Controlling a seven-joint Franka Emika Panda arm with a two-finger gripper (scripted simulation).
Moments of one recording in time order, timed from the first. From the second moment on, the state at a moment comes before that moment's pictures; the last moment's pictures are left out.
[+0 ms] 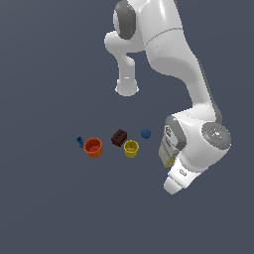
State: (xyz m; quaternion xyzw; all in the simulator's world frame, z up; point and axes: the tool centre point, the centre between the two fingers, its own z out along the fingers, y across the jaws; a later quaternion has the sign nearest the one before) arm 0.127 0.209 0.073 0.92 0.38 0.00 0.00
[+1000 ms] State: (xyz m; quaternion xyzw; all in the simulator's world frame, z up) arm 0.117 0.175 0.094 0.92 0.38 0.00 0.00
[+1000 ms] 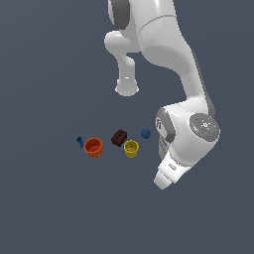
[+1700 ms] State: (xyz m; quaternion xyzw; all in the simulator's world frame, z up) arm 0.086 0.044 0.182 0.92 0.38 0.00 0.00
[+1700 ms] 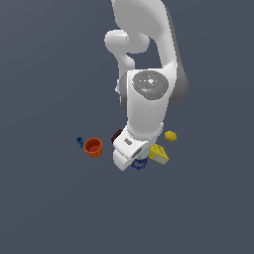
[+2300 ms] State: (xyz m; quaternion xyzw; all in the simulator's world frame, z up) arm 0.056 -0.084 0.270 0.92 0.38 0.00 0.00
